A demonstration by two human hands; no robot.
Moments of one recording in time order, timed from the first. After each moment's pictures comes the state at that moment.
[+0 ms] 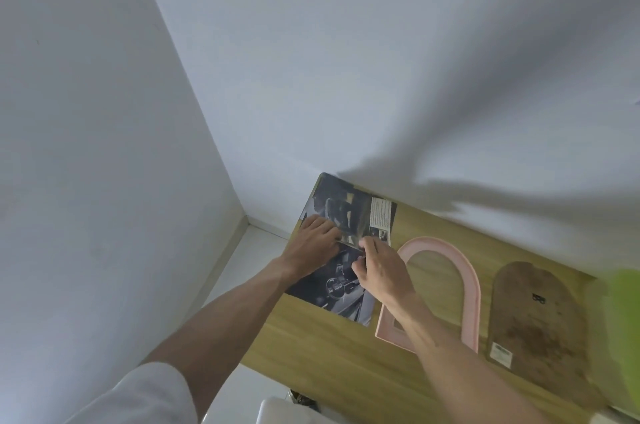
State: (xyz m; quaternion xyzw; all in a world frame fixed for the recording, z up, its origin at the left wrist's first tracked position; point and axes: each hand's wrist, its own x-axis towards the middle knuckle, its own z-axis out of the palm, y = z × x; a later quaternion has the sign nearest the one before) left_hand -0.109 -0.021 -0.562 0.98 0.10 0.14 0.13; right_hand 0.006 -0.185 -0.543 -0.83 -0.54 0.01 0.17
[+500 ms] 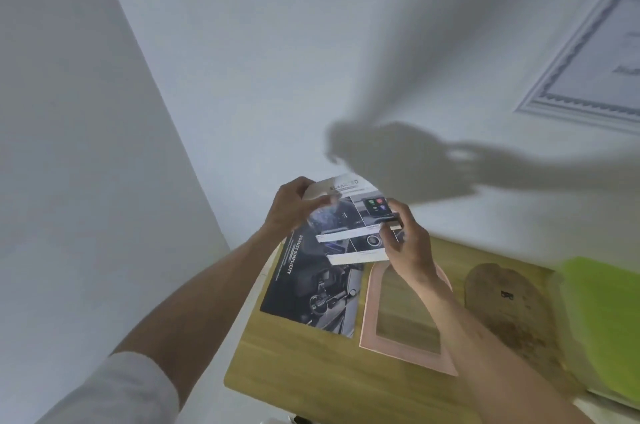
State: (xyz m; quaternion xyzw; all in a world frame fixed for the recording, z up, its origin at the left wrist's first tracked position) left_hand -0.070 0.002 -0.423 0.74 0.30 0.21 0.56; right_hand 0.050 -0.222 -0.440 -0.78 -0.38 0.05 0.49
